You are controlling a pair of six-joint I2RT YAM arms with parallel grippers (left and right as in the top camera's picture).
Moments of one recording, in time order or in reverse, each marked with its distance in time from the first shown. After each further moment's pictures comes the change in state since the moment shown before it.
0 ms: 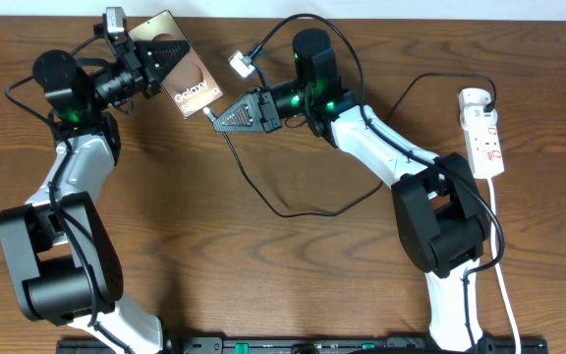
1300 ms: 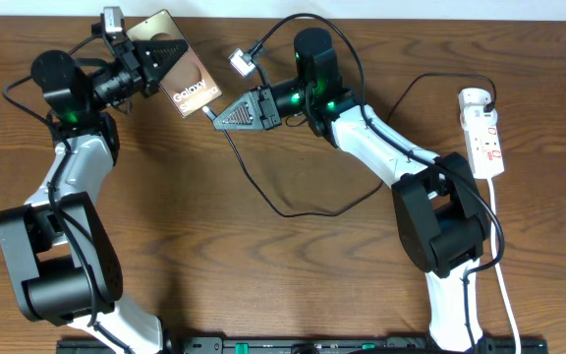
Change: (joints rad) left arm 0.005 0.000 0.000 0.001 -0.003 0.016; right arm -0.001 0.000 0.000 0.031 0.008 0.094
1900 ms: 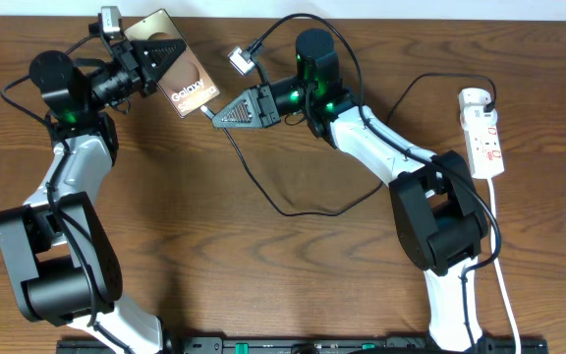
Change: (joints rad) left arm 0.005 0.000 0.000 0.003 -0.001 0.011; right arm 0.000 0.015 -0.002 0.107 -0.005 0.124
